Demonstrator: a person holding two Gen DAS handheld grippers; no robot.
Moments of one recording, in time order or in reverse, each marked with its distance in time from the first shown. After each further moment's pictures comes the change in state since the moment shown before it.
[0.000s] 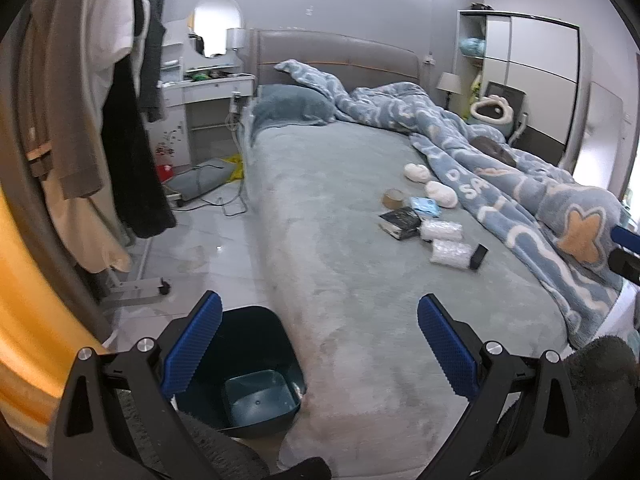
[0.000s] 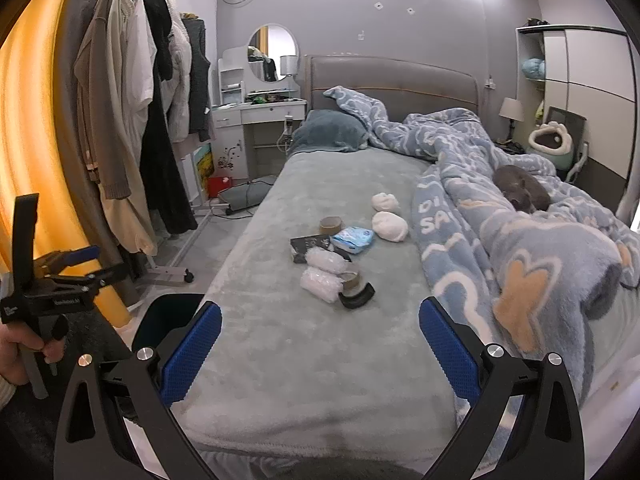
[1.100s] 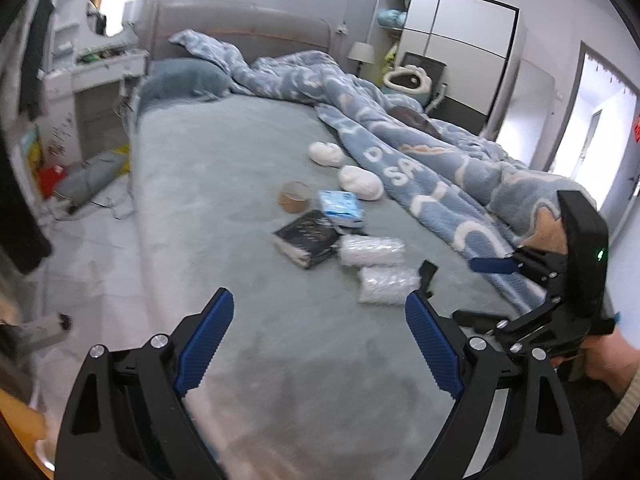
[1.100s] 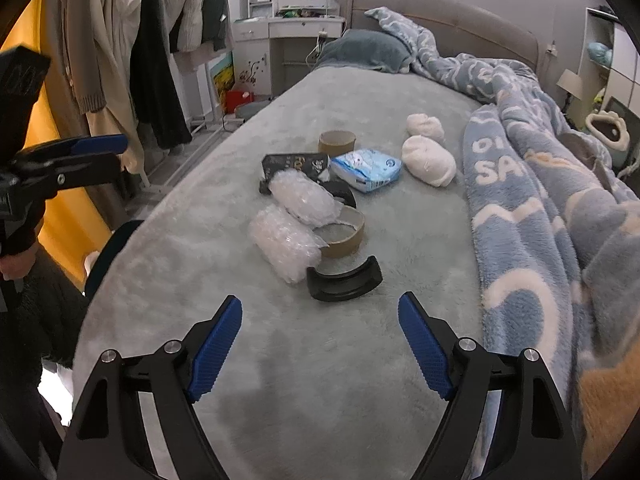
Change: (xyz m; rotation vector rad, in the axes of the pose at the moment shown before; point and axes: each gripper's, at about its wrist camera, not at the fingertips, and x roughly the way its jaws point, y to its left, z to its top) left arm 0.145 -0.045 0.053 0.081 0.143 -0.382; right arm 0.168 -0.039 -0.007 -0.144 0.287 0.090
